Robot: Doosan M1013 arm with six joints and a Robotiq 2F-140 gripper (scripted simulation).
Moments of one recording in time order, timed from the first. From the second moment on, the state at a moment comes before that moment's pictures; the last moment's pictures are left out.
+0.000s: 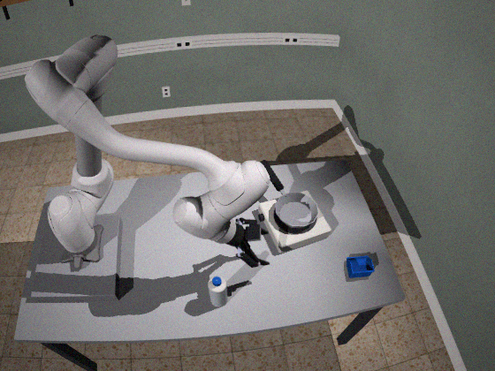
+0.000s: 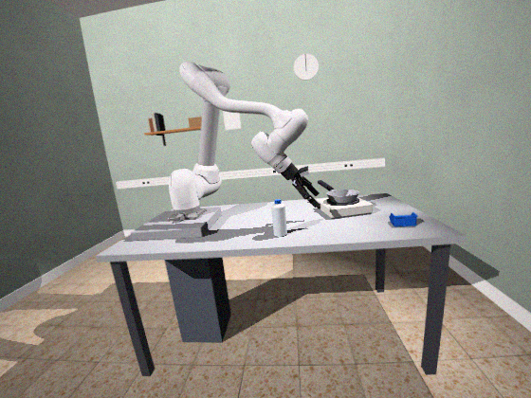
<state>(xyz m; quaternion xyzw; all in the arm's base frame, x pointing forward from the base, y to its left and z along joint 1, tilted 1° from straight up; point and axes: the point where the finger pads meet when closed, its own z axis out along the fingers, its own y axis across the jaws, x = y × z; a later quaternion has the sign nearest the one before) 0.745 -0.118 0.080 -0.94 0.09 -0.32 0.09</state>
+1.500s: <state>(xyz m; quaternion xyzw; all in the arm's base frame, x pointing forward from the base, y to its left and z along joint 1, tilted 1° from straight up) 0.653 0.015 0.304 -1.00 -0.01 -0.01 0.04</state>
